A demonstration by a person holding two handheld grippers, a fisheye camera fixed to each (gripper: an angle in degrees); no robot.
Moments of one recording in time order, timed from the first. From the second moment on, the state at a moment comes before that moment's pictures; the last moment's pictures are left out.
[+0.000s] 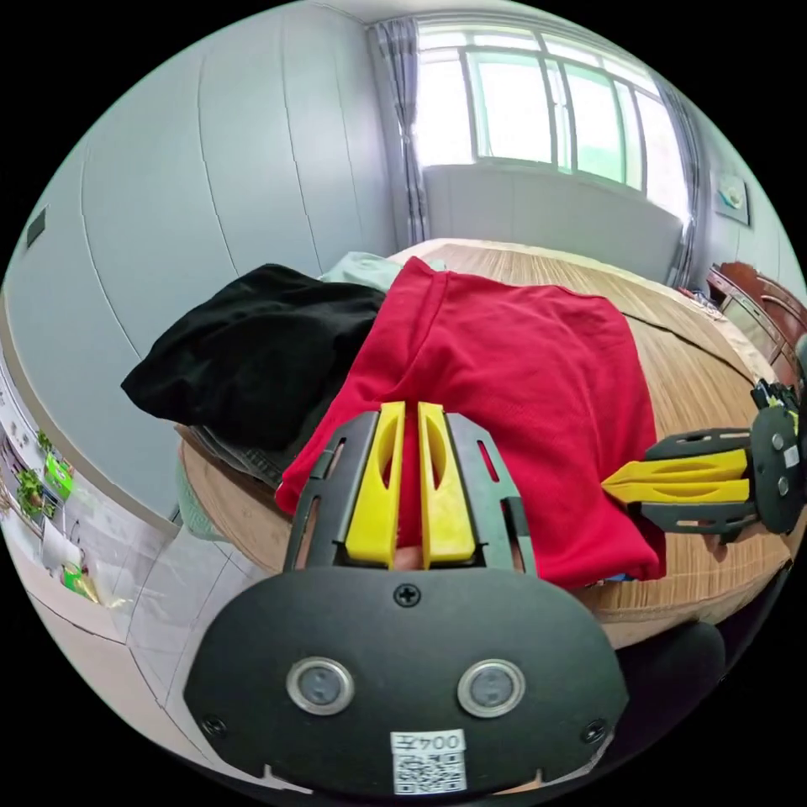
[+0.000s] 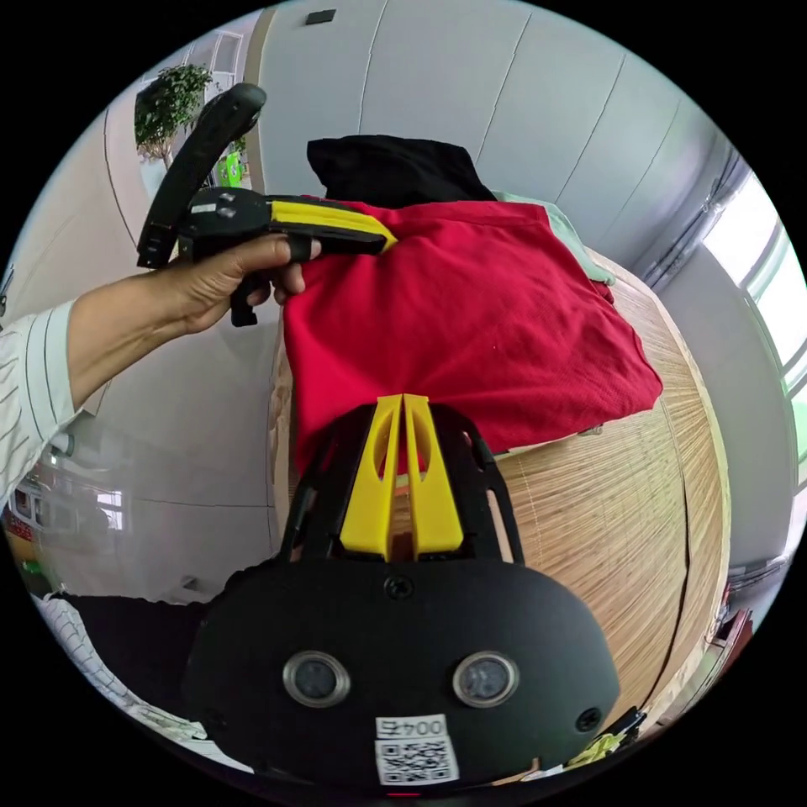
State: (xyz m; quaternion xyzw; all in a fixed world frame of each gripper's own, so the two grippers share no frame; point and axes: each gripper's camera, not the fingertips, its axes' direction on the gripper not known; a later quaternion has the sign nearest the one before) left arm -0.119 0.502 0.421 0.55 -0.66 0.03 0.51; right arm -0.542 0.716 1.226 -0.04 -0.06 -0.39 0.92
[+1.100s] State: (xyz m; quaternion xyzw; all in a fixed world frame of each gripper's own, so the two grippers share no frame) left arm 0.082 0.236 0.882 0.42 -0.65 0.16 0.62; right arm -0.165 0.989 1.081 -0.22 0.26 -0.02 0.94
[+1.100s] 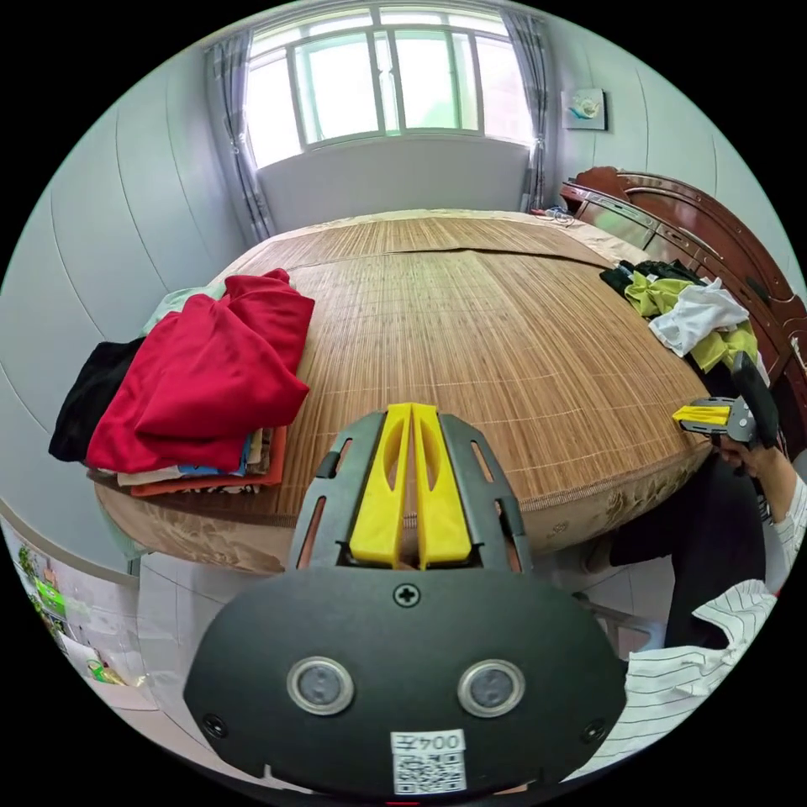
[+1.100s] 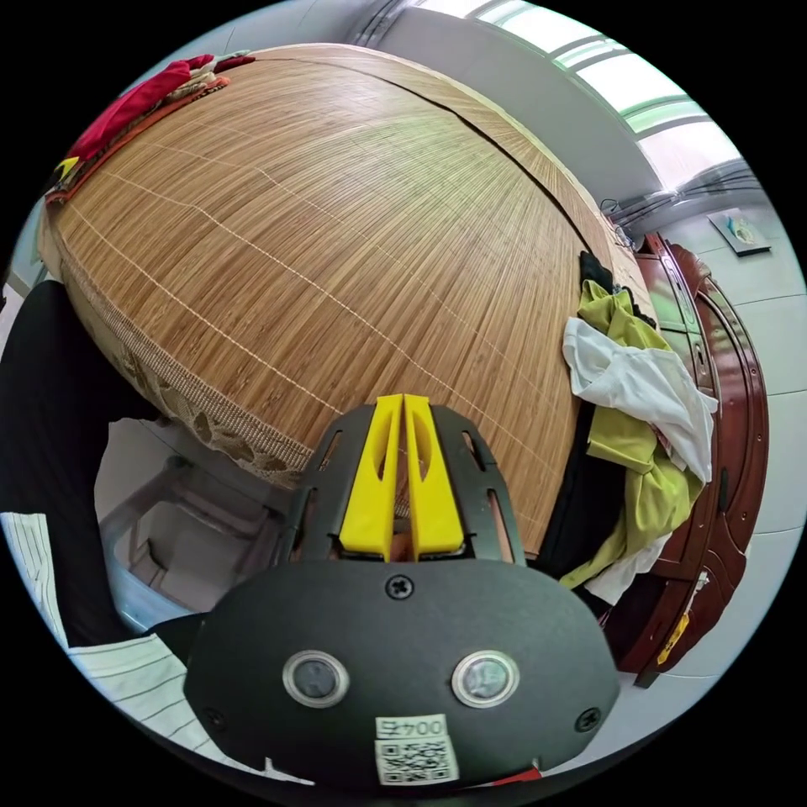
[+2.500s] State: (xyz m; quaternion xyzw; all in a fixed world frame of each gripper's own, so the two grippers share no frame) left arm 0.146 0.575 0.653 0.66 -0.59 0.12 0.44; right arm -0.119 0.940 1.085 -0.25 0.29 0.00 0.93
